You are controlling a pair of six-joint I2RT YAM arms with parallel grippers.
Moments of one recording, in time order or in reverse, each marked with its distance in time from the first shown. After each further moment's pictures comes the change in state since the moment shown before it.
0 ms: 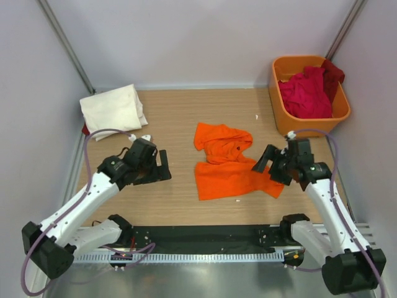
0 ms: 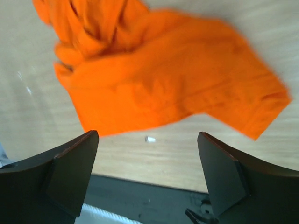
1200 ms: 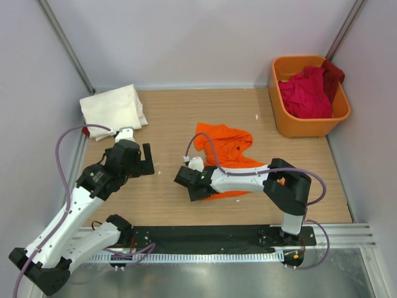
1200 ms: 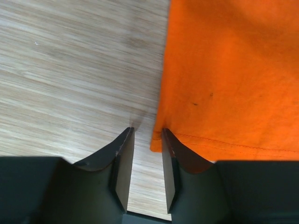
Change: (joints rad) left arm 0.036 -0.131 0.050 -0.025 -0.293 0.188; right arm 1.133 0.983 0.395 0.208 0.546 0.325
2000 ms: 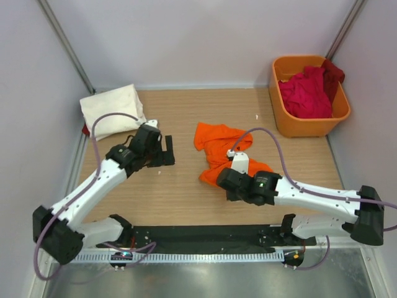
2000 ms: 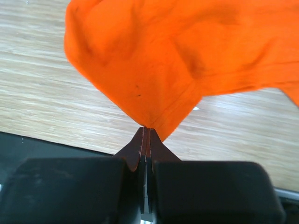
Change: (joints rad) left arm 0.000 0.284 0.022 0.197 0.222 -0.024; right arm -0.001 -0.670 -0.304 -0.220 0.152 0.106
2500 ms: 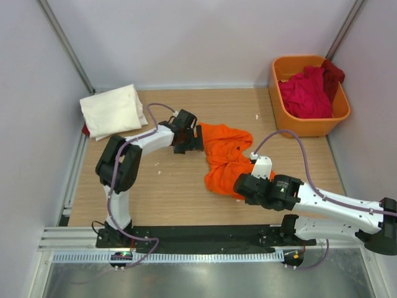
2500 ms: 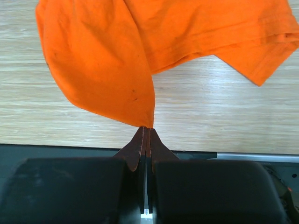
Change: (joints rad) left arm -0.002 0.819 0.353 0.307 0.199 -0.084; right arm 0.001 -0.215 -0.037 -0.282 0.082 0.154
